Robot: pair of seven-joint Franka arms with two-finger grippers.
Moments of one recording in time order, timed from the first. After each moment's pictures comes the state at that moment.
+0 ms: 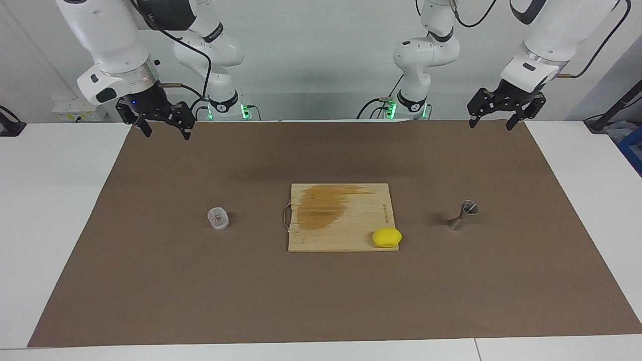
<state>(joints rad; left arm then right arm) 0.11 -0.06 -0.18 -1.59 -0.05 1.51 0.06 -0.02 0.00 0.07 -1.57 -0.02 1.51 0.17</state>
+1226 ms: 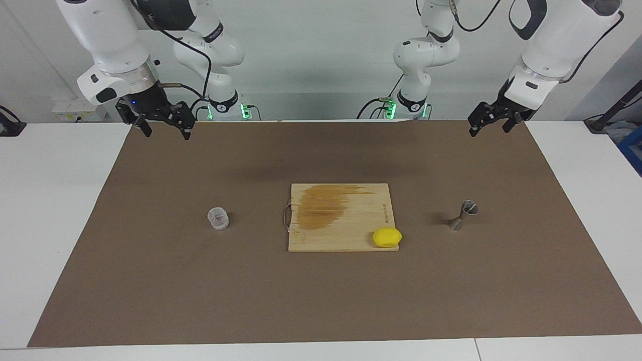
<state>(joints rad) 0.20 0.08 -0.17 -1.64 -0.15 1.54 -0.32 -0.02 0.00 0.07 -1.57 -0.02 1.51 0.17</state>
